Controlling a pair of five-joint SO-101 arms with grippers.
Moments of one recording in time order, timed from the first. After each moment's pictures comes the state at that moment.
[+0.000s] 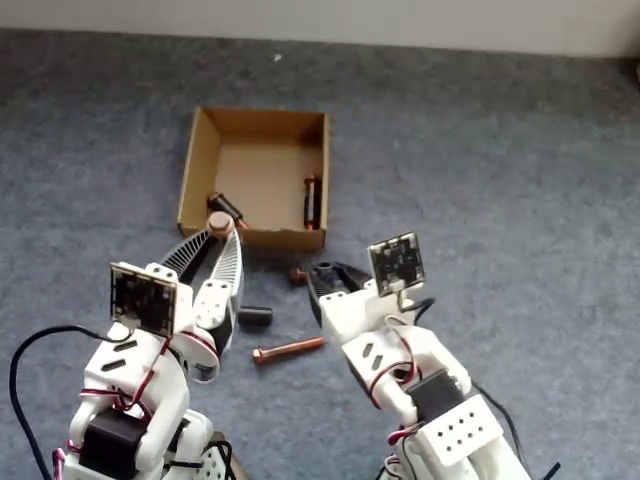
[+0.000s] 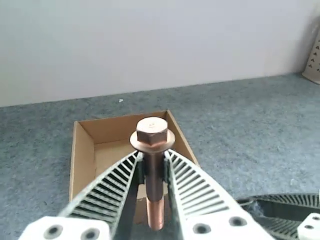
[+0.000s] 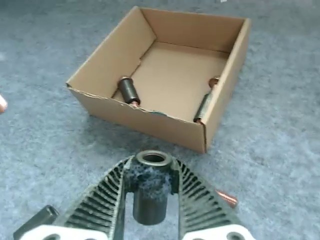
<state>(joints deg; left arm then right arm) 12.7 -103.1 71.4 51.4 7.5 -36.3 -76.7 83.9 26.1 -8.7</state>
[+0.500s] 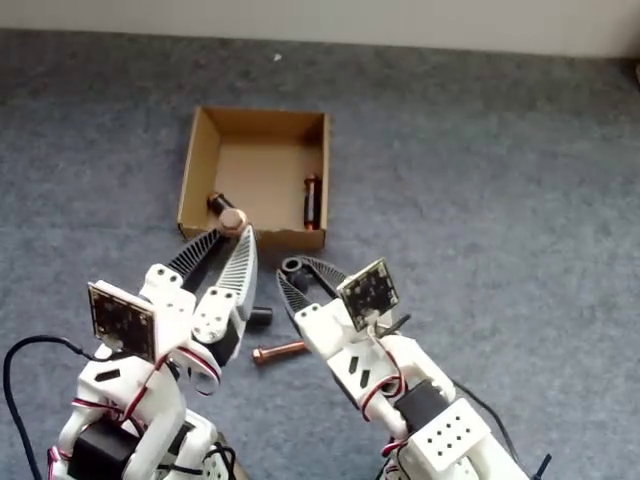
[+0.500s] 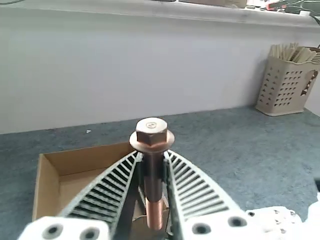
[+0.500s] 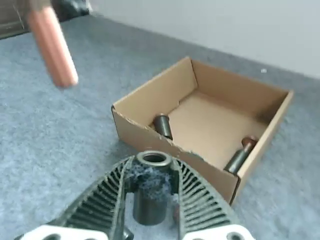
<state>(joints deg) 19.6 -103.1 66.4 49.1 10.7 -42.3 -76.7 92.0 5.0 1.7</state>
